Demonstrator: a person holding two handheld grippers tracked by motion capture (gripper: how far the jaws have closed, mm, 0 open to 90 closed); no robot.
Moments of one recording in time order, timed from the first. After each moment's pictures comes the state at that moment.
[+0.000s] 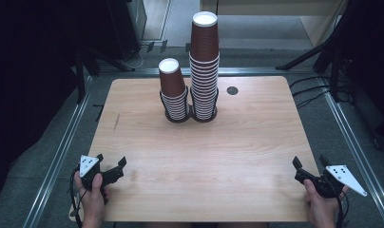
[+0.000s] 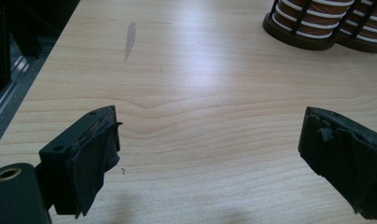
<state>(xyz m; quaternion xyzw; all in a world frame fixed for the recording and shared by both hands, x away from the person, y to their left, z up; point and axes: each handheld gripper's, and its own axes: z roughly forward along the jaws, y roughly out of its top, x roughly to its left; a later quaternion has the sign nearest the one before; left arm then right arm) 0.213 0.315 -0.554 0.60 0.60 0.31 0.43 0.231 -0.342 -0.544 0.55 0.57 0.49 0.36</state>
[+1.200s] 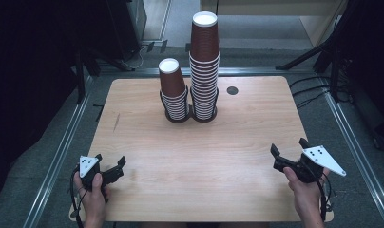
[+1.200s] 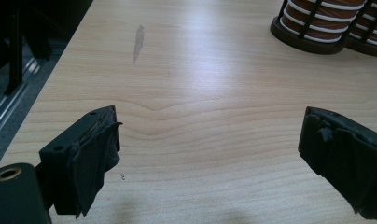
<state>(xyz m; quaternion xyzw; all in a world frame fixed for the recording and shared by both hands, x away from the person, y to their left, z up) 0.212 0.313 -0.554 0.59 0.60 0.32 0.42 0.249 -0.271 -0.483 0.50 0.62 0.50 0.35</state>
